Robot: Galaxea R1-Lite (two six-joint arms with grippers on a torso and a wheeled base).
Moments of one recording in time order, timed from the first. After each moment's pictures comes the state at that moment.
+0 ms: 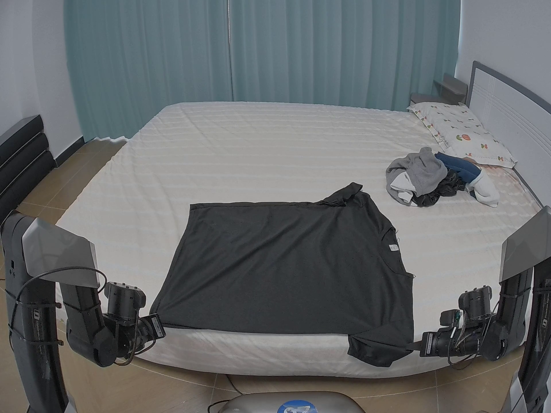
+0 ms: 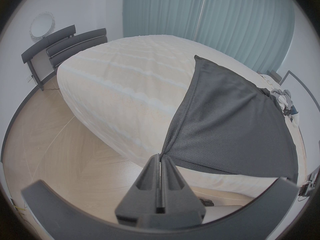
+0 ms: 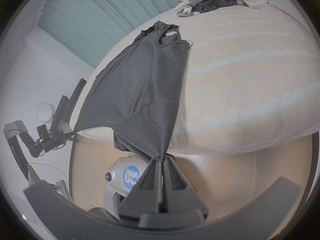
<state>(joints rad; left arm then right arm) -0.14 2.33 -0.34 -1.16 0.23 -0.47 0.06 2.32 -0.14 -1.25 0.38 0.28</state>
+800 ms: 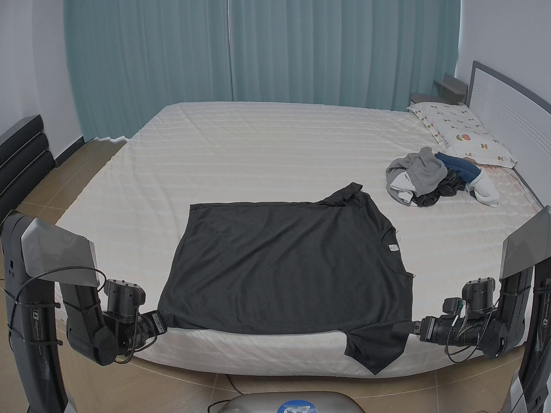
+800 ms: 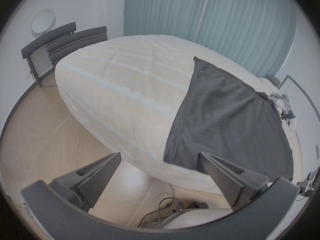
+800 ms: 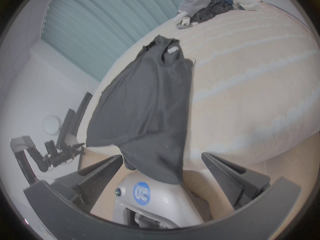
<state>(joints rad) -0.15 2.33 -0.35 -1.17 0.20 -0.50 0.05 2.32 -0.18 -1.37 0.41 0.40</state>
